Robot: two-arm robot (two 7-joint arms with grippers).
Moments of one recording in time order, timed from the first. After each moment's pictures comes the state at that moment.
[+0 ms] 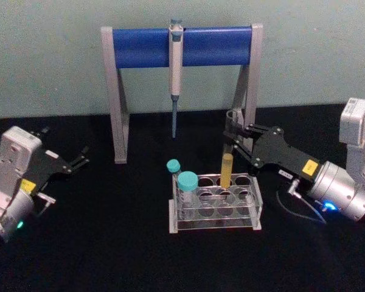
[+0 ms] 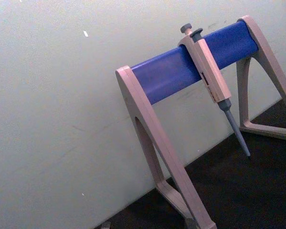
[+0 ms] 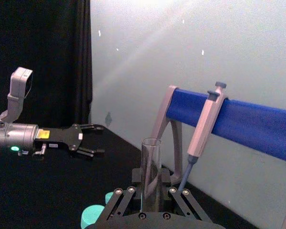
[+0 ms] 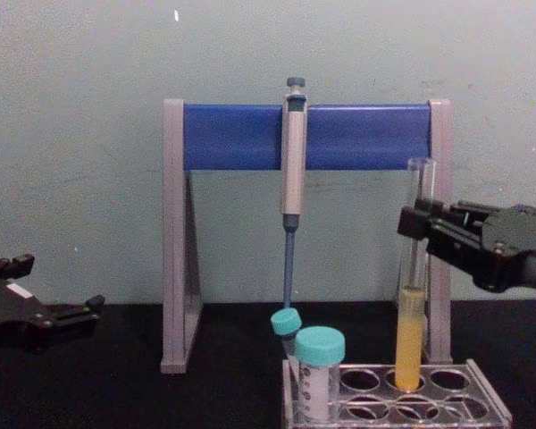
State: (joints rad) left arm -0.20 0.60 0.45 -1.41 -0.25 -0.12 0.03; right arm 0.28 0.49 -0.40 -1.40 0.54 -0.24 0.70
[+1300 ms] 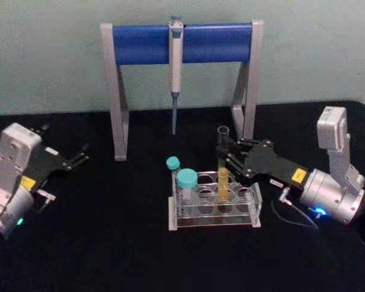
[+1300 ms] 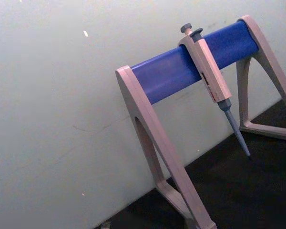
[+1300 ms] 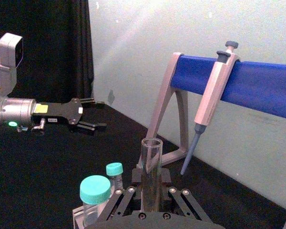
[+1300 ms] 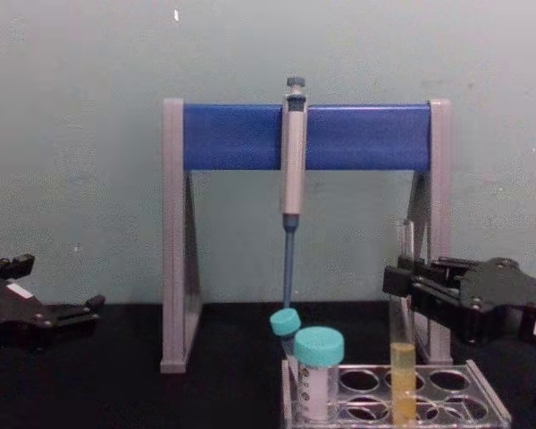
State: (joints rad) left arm -0.20 0.60 0.45 -1.41 -0.25 -0.12 0.03; right arm 0.31 0.47 -0.44 -1.32 0.51 -0.21 0.70
